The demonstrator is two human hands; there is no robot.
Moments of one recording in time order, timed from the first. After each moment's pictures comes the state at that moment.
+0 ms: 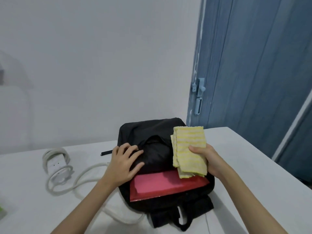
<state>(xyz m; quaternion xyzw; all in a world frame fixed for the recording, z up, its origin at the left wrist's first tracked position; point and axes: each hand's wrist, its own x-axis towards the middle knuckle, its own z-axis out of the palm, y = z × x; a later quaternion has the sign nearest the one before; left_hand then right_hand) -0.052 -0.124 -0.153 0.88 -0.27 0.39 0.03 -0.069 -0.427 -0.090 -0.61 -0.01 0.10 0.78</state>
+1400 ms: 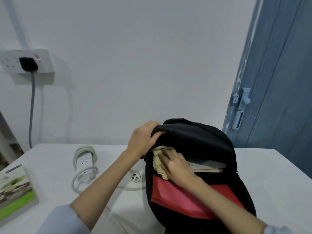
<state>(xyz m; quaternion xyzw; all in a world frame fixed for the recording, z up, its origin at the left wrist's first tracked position) 0.000 -0.126 -0.055 0.88 -0.15 0.38 0.24 0.014 -0.284 -0.133 -0.91 -0.37 -0.15 0.10</state>
